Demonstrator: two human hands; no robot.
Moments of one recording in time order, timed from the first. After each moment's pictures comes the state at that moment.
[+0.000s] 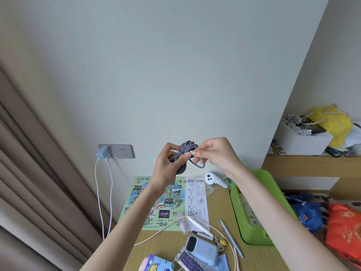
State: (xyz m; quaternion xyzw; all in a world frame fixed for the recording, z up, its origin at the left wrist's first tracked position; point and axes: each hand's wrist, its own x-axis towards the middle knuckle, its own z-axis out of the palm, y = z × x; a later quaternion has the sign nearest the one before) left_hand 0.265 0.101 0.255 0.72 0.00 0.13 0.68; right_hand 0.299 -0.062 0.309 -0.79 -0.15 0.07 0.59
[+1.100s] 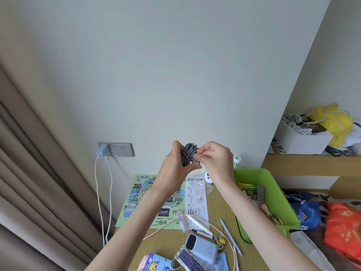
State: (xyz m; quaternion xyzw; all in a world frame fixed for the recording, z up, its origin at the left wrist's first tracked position) left_hand 0.265 0.090 0.249 0.88 -0.07 0.22 0.43; right_hand 0.280 -0.045 0.281 -0.77 -0.07 -0.09 0.63
